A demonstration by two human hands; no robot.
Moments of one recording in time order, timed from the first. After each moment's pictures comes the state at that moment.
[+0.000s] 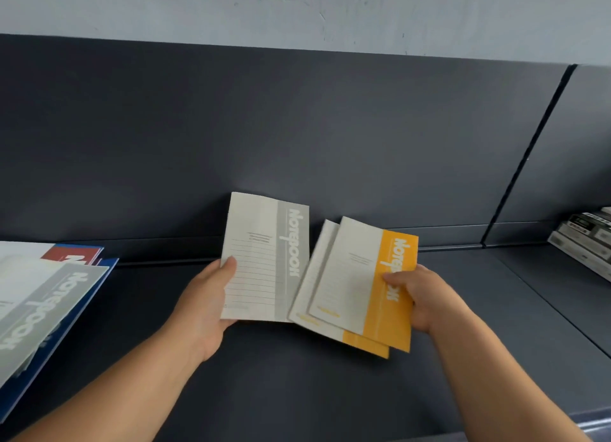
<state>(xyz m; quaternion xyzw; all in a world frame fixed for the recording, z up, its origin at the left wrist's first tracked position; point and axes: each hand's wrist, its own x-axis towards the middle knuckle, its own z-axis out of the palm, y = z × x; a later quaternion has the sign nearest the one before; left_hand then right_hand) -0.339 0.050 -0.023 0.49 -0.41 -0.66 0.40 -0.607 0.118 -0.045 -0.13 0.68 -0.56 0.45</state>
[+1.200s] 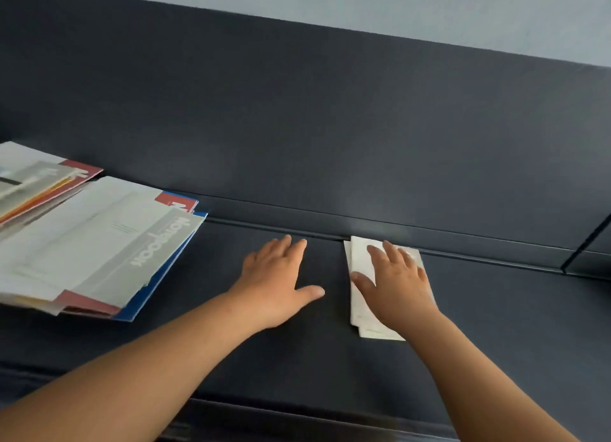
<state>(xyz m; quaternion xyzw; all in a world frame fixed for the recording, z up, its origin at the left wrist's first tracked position) -0.287 0.050 -0.041 0.53 -0.84 -0.13 0.06 -0.475 0.094 -0.043 -0.60 0.80 -0.05 0.06</state>
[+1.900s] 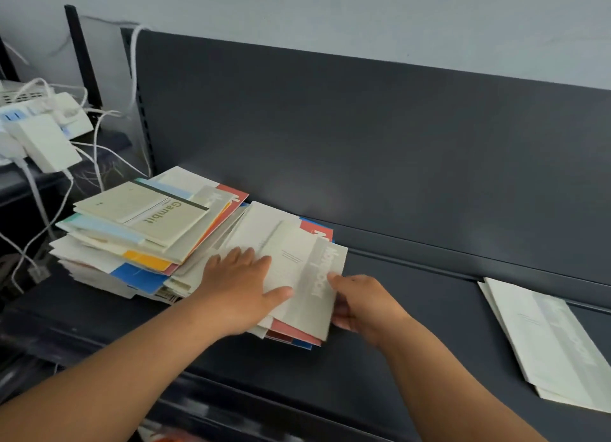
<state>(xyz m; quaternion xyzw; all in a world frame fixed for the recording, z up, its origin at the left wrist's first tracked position) -0.022 0.012 -0.012 0.63 -0.77 -0.09 -0.05 -0.217 0.010 -0.045 -0.36 0.66 -0.36 0.55</state>
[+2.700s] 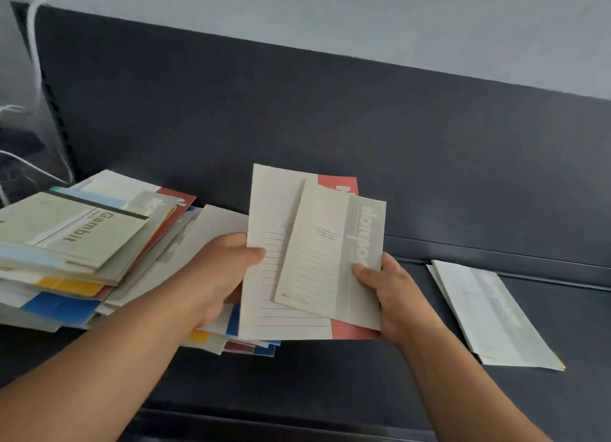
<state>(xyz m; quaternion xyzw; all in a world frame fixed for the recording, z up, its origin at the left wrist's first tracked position) -0.144 0.017 0.017 0.53 -0.56 -0.57 0.30 -0.364 0.081 -0.021 -0.31 0.60 -0.58 0.46</state>
